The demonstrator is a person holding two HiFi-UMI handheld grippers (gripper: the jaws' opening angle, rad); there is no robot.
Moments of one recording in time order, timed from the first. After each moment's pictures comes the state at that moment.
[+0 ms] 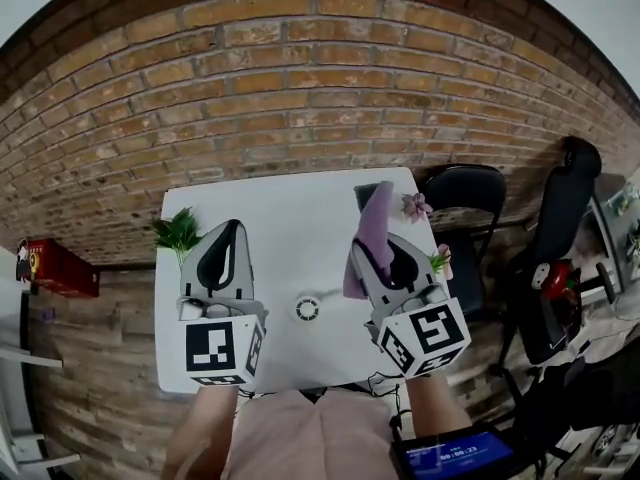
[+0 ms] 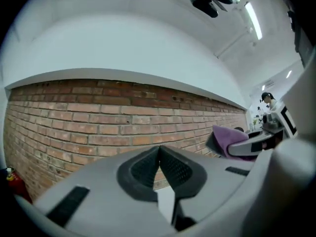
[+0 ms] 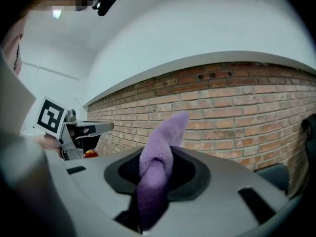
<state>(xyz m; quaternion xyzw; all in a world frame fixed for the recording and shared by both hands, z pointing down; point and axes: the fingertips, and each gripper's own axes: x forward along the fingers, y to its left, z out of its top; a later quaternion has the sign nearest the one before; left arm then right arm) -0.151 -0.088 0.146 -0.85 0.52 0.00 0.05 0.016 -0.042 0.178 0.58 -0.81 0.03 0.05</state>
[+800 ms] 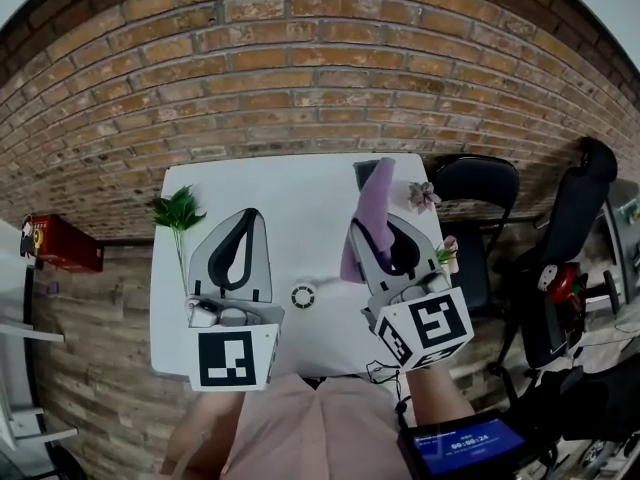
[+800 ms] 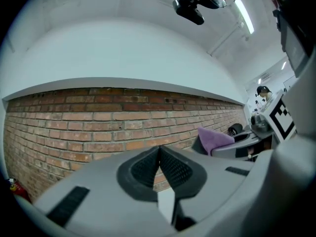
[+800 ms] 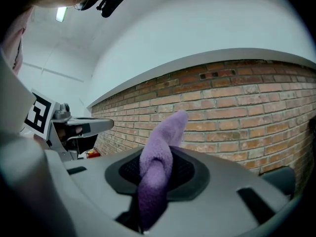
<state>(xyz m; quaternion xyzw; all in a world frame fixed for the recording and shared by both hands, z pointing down) -0.112 -0.068 0.133 -0.85 0.53 0.01 0.06 0.021 -0.057 0.177 0.56 -0.83 0.02 0.05</state>
